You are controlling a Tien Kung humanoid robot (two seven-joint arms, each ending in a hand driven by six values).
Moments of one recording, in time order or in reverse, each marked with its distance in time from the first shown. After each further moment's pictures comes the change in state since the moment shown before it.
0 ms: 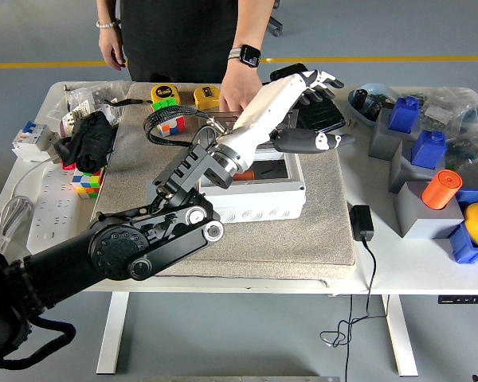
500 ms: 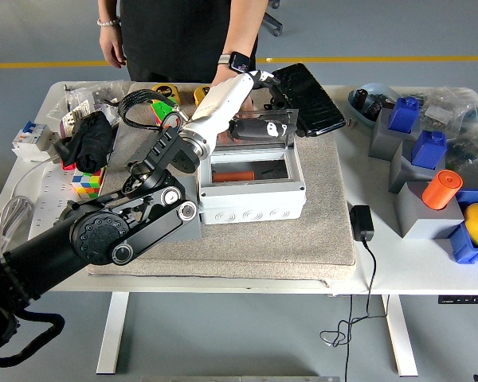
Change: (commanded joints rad) left arm 0.021 0.074 -0.067 0.039 0.114 -0.169 0.257; right arm -0.002 -0.005 0.005 0.000 -0.003 0.001 -0.002
